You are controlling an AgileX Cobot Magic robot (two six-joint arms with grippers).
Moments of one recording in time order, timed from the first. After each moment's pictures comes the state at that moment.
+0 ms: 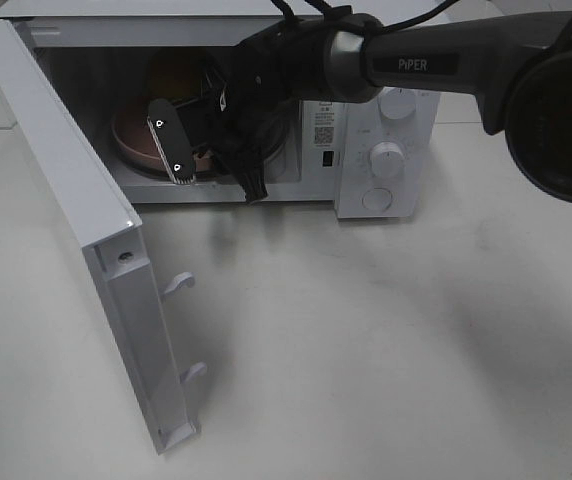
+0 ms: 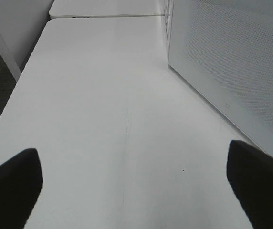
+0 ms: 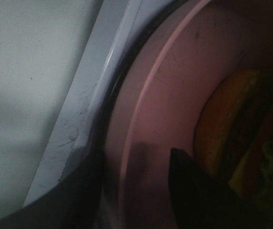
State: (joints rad) left arm 0.00 -0.01 -0.50 0.01 1.05 0.02; right arm 0.64 2.40 -1.95 -0.15 0.40 -1.25
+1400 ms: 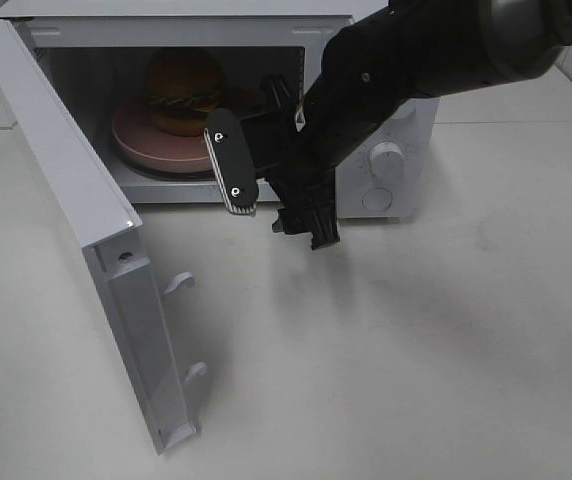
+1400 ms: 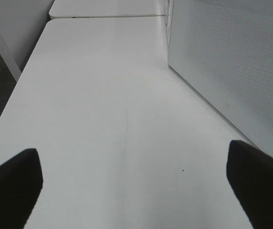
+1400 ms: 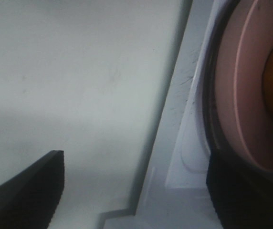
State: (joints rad) left arm 0.00 -0.01 -0.50 0.01 1.05 0.02; right arm 0.64 1.95 -1.30 -0.15 0.31 -1.10
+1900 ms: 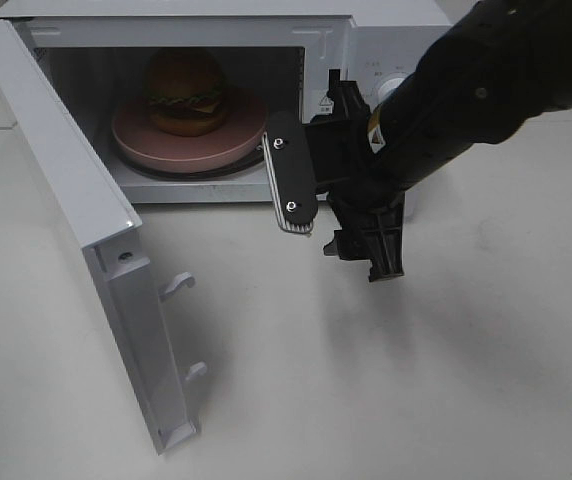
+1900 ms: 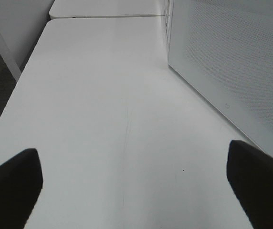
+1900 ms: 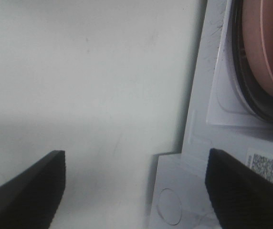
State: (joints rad) left arm 0.00 -0.01 -0.50 0.01 1.05 0.02; right arm 0.64 1.70 -1.03 -0.25 0.32 -0.88
